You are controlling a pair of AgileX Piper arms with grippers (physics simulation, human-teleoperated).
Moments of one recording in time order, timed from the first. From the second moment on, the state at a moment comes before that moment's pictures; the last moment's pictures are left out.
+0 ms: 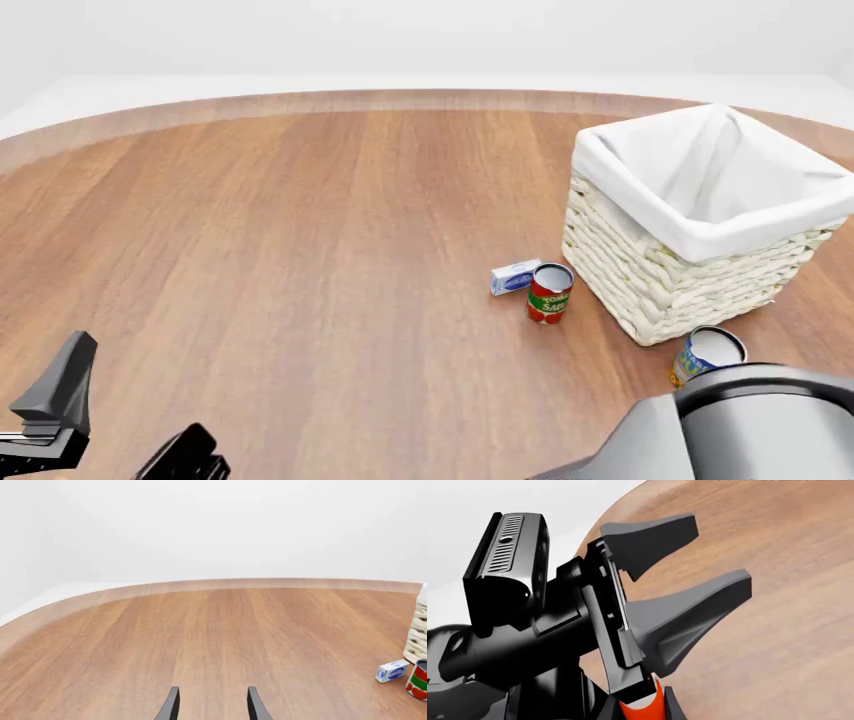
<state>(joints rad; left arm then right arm) 0.00 0.01 0.00 0.00 0.00 1.41 2.12 -1.21 -0.51 0.31</state>
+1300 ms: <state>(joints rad) 0.00 0.01 0.00 0.00 0.00 1.21 2.07 -1.24 -0.49 0.30</state>
